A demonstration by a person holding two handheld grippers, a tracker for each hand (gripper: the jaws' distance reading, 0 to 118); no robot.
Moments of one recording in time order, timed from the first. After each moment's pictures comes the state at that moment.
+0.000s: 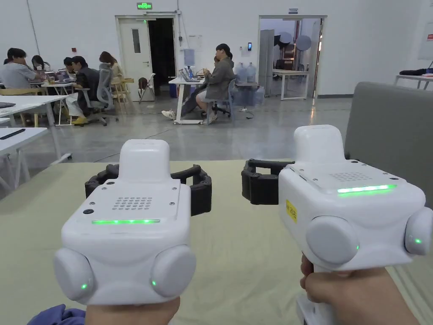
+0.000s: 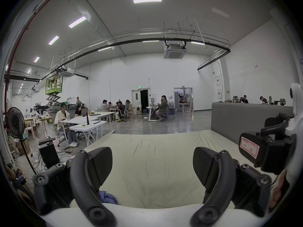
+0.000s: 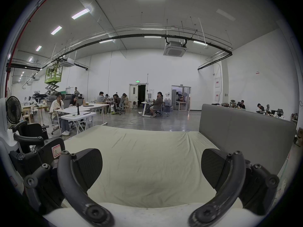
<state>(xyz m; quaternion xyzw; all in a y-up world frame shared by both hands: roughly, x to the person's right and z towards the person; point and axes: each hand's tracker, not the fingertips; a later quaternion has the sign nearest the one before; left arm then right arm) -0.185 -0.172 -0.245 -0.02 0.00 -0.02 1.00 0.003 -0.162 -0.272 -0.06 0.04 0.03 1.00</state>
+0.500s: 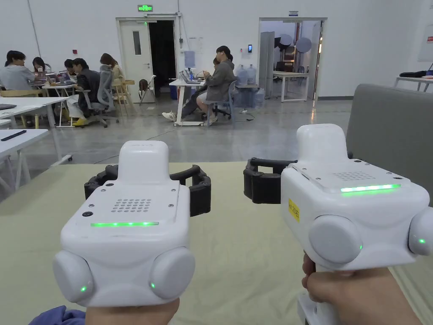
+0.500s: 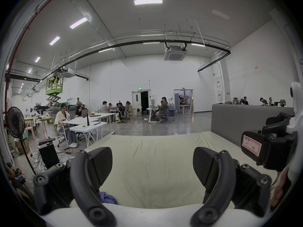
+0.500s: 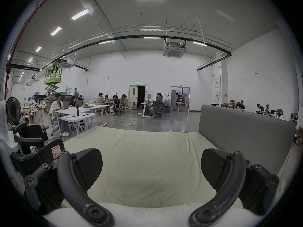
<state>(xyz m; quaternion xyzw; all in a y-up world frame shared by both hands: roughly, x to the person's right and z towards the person) -0.187 -0.171 -0.243 -0.02 0.01 -0.02 1.00 0.004 -0.157 -0.269 -0.05 0.03 0.03 1.00</state>
